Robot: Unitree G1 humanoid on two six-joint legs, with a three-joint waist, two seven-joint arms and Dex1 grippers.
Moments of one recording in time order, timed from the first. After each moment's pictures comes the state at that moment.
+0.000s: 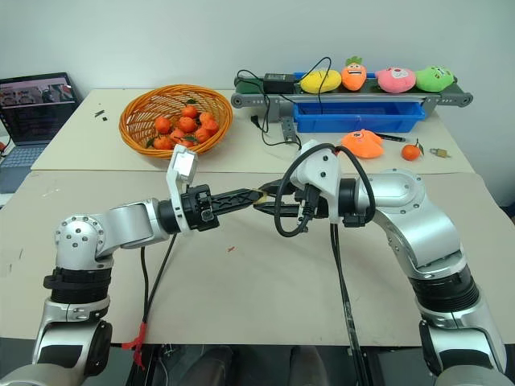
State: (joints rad) left arm -0.61 0.46 0.06 -0.12 -1.76 1.14 0.01; right arm -0.66 -0.72 0.13 -0.39 0.43 0.59 0.99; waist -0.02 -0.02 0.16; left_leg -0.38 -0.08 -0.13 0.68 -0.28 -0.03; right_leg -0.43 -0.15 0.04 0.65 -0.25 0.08
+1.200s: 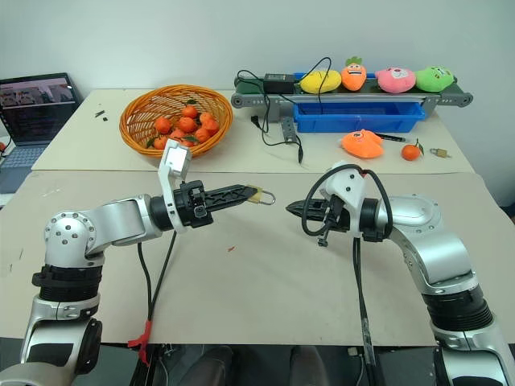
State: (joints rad) left arm -0.62 0.51 0.06 -0.12 -1.80 1.11 0.00; right arm -0.48 -0.75 0.05 -0.30 0.42 0.53 0.97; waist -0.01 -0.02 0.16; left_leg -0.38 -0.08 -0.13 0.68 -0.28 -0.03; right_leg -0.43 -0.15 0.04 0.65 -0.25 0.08
